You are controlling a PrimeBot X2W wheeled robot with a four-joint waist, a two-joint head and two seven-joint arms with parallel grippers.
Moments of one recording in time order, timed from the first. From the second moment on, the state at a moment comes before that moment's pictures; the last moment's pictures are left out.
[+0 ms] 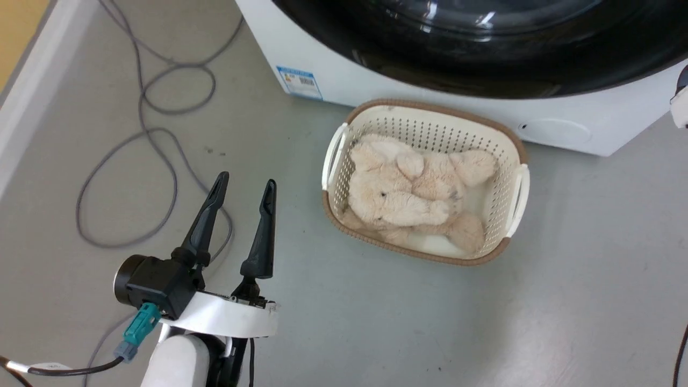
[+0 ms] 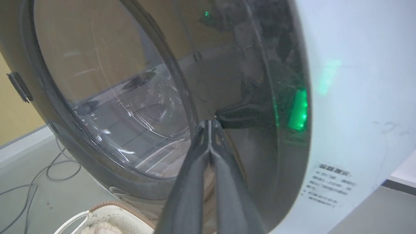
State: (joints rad) left arm -0.18 0.05 -0.12 -0.03 -0.20 -0.13 -0.26; right arm -0.90 -0.42 0.06 0.53 0.29 0.14 -0.07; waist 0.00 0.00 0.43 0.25
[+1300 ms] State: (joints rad) left arm 0.04 0.05 -0.03 0.10 -0.17 -0.10 -0.26; right arm 0.02 -0.06 -0.13 0.12 0.08 0.13 -0.25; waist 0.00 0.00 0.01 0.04
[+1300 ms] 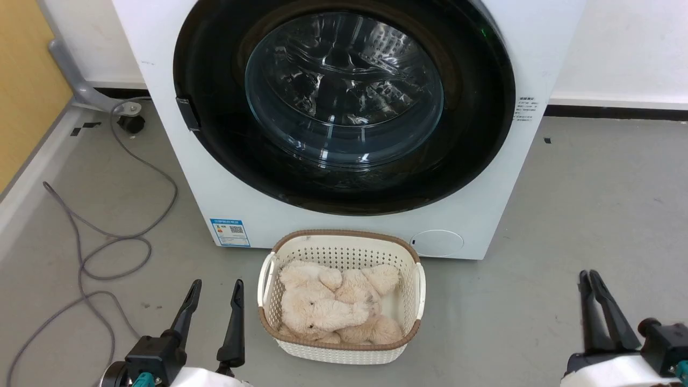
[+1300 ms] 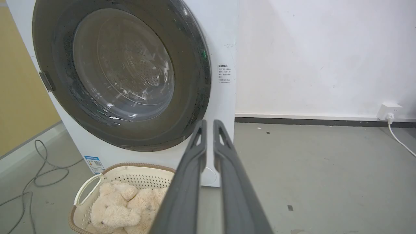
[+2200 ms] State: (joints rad) left arm 0.05 0.05 -0.03 0.09 -0.18 -0.09 -0.26; right arm 0.04 -0.05 -0.10 0.11 0.10 0.13 -0.26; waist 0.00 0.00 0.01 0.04
